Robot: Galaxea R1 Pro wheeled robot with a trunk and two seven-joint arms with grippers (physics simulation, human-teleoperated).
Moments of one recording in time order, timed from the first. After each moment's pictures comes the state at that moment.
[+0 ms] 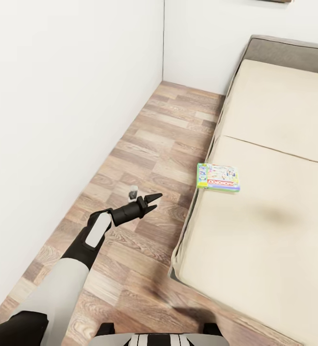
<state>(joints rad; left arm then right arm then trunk) -0.86 -0.07 -0.08 -0.86 0.87 0.78 -0.56 -1.24 -1.19 -0.12 -1.28 -0.51 1.02 0.64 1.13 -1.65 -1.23</state>
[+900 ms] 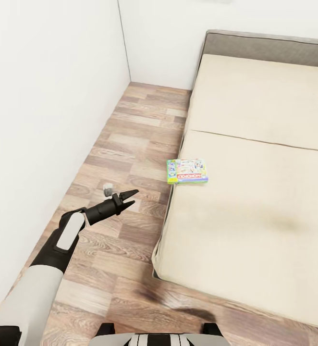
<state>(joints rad) -0.80 0.08 -0.01 -1.00 0.90 0.84 -0.59 -1.24 -1.19 -0.11 -1.35 -0.51 1.04 0.64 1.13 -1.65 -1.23</state>
